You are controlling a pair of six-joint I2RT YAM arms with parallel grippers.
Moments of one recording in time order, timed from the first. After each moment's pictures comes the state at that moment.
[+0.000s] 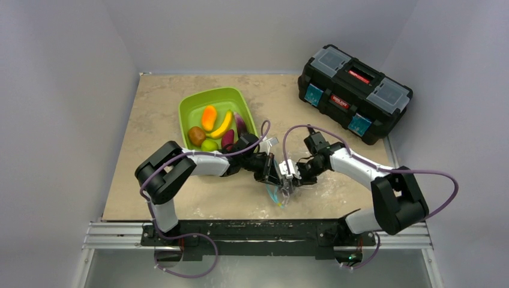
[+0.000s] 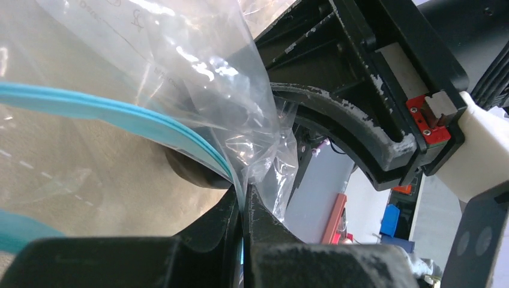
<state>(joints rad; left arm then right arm) -0.81 1.80 0.86 0.27 0.72 -0.83 0.42 1.40 0.73 -0.71 -0.59 -1.33</state>
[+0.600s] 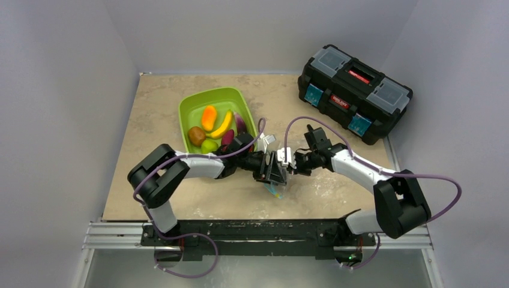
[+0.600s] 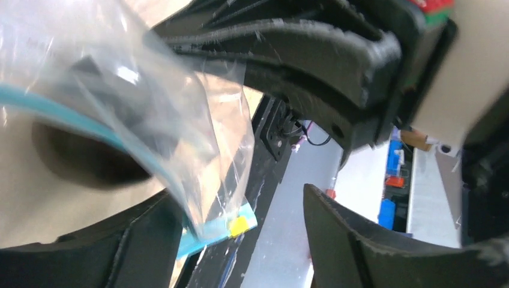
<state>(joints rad) -0.80 1.75 0.80 0.41 0.77 -0.88 0.43 1.38 0.72 -0.45 -0.58 -1.06</state>
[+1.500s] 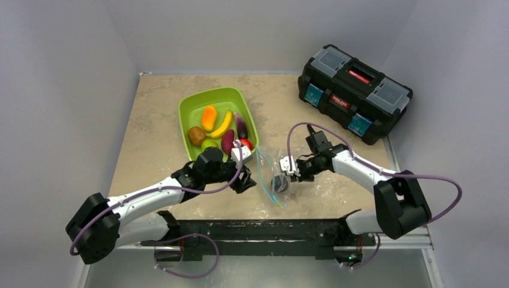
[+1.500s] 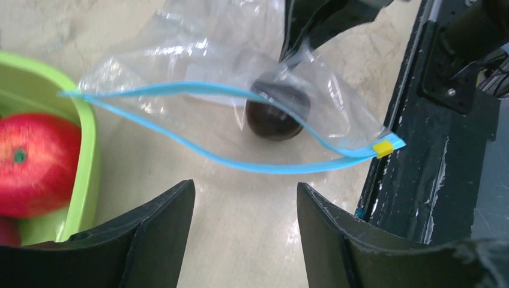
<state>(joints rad) -0.81 1.10 0.50 0.12 0.32 -0.04 0.42 1.37 0.71 -0.59 -0.68 -1.25</state>
